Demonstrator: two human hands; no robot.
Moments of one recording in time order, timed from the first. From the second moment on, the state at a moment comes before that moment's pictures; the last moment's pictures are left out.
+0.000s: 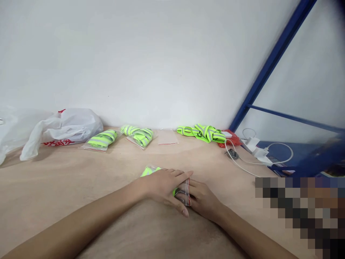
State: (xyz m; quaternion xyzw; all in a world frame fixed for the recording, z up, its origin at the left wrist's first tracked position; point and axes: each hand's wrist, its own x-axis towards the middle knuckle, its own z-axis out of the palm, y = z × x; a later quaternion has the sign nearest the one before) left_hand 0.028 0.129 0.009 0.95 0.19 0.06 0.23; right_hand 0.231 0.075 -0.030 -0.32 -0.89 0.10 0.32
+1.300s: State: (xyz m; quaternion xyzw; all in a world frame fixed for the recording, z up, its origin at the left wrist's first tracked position) left_hand 0.051 0.100 0.003 0.92 0.39 0.02 0.04; right_hand 0.242 0.074 -0.009 -0.31 -0.86 0.15 0.37
